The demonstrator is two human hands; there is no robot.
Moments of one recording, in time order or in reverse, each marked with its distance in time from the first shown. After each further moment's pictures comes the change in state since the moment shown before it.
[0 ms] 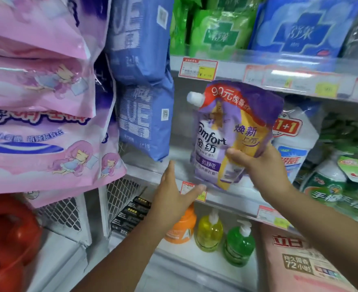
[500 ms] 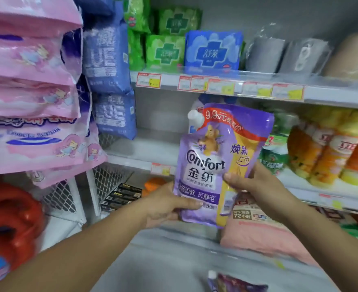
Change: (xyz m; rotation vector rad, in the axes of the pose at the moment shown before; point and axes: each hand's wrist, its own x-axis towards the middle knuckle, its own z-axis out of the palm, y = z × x) left_hand -0.125 0.119 -0.001 -0.536 -0.742 -0.327; right_hand -0.150 -0.065 -0.129 0.121 -0.215 0.230
